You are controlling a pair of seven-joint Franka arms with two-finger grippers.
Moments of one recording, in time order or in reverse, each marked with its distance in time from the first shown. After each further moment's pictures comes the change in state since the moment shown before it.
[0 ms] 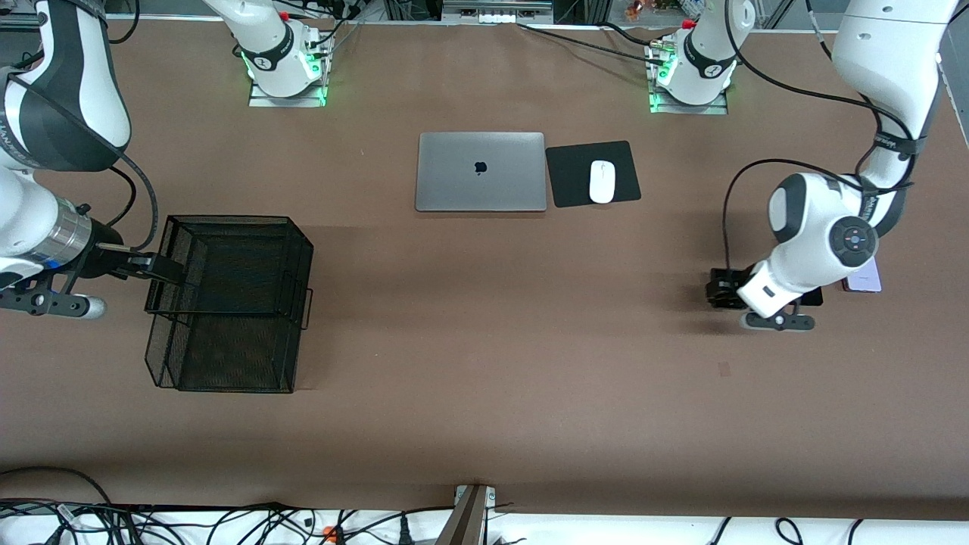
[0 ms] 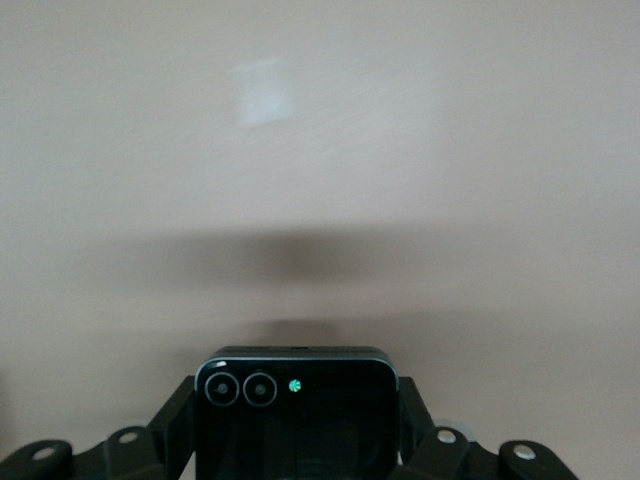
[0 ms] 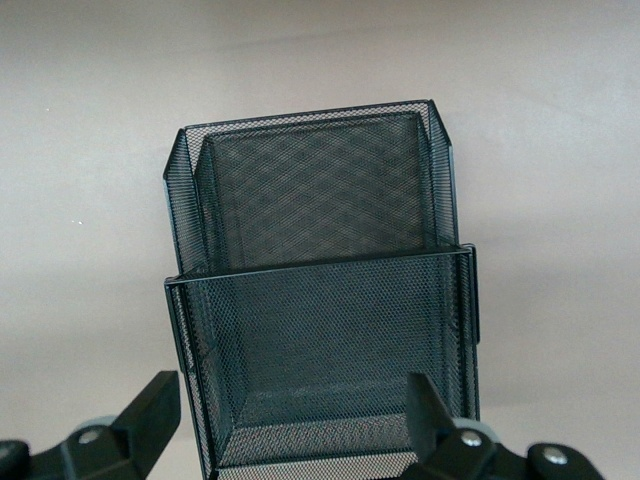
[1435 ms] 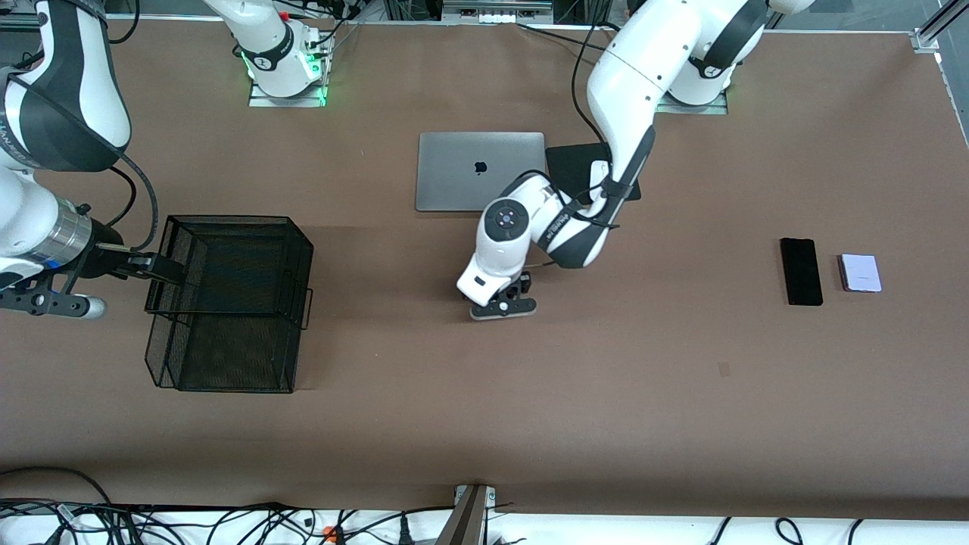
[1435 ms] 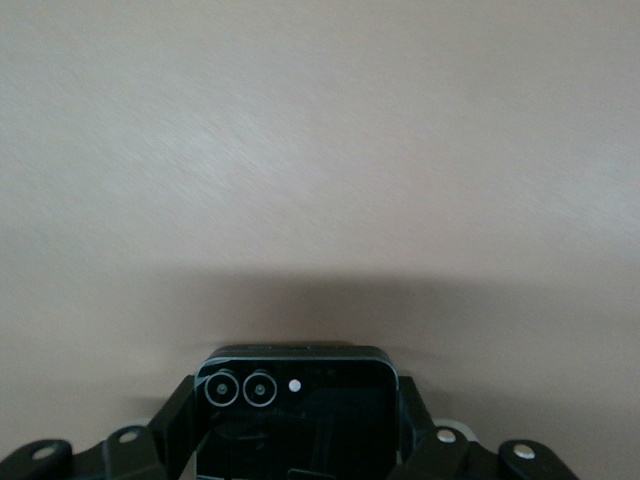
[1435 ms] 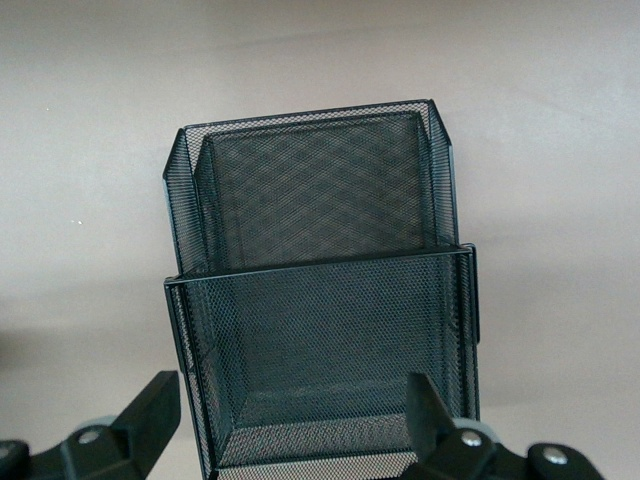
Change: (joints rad) left arm -0.812 0.516 0.141 0.717 0.001 -0.068 -0.841; right arm 0.000 0.000 0.000 -0.001 0.000 0.000 0.000
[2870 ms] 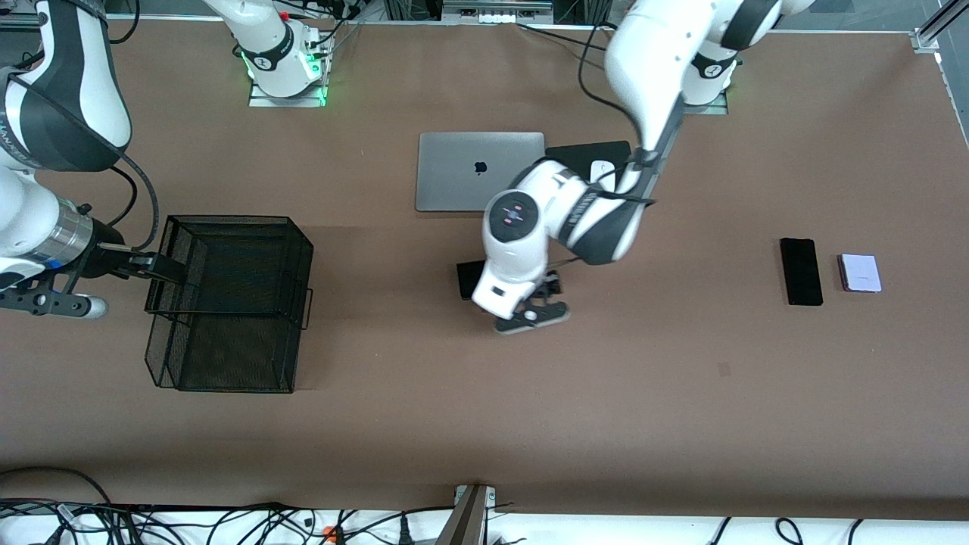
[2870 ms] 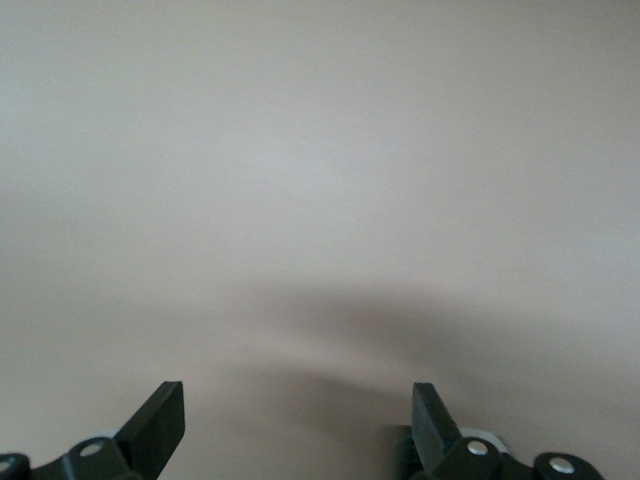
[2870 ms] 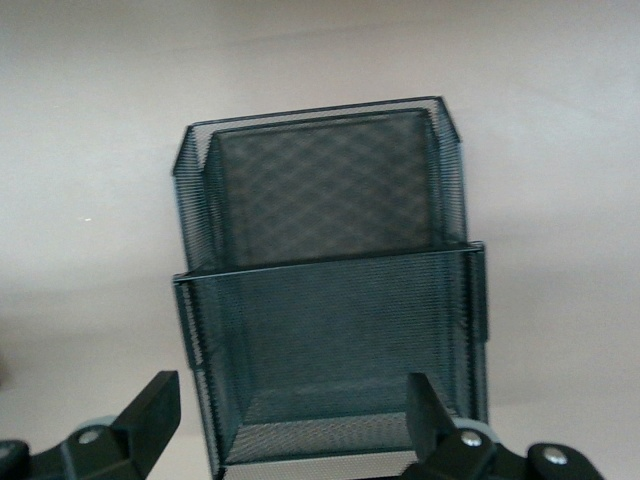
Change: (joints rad) left arm 0.036 -0.108 0.129 0.153 -0.001 -0.406 0.041; right arm 0.001 0.000 0.012 0.000 0.032 -0.002 0.000
